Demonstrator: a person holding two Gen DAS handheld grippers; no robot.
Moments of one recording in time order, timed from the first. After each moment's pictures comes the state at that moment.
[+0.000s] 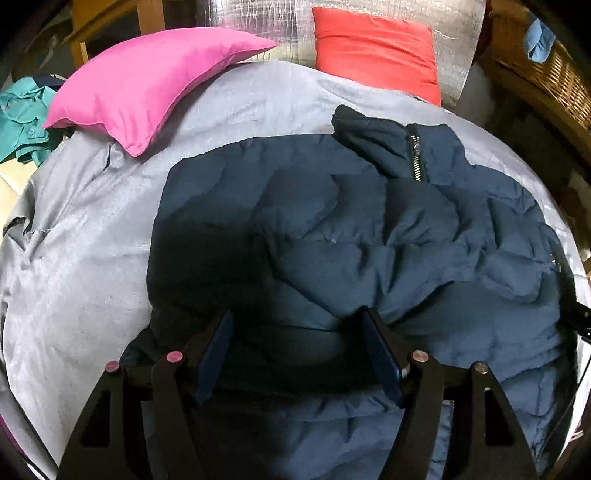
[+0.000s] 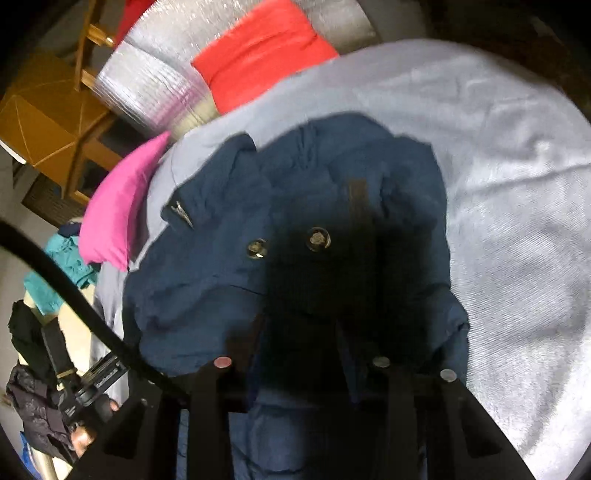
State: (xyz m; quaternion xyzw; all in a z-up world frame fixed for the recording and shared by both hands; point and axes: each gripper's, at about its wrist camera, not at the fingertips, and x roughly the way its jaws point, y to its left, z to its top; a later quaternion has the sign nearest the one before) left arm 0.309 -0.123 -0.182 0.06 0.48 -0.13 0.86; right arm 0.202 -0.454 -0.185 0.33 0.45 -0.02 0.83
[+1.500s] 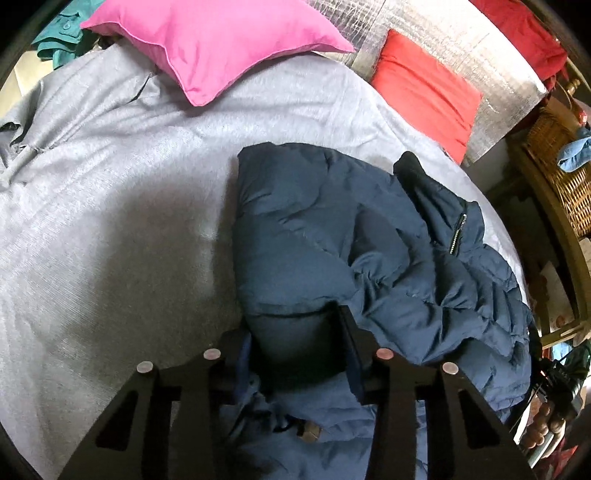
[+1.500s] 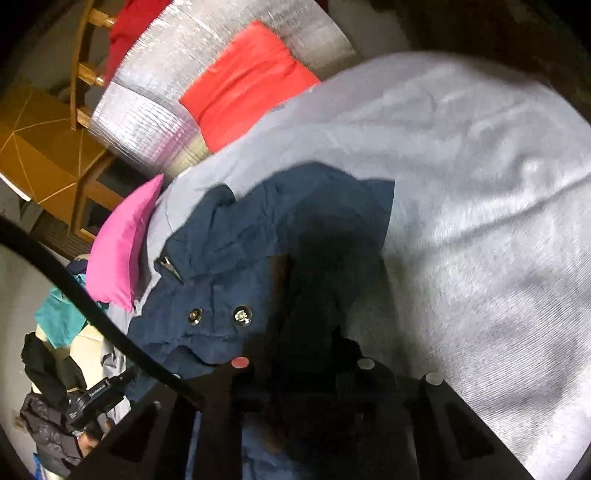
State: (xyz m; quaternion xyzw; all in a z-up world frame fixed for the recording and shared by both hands) left arm 0.358 -0.041 -0.190 -0.12 0.52 -0.14 0.83; right arm 0.211 -0.503 -0.191 0.36 0.39 -0.03 0.85
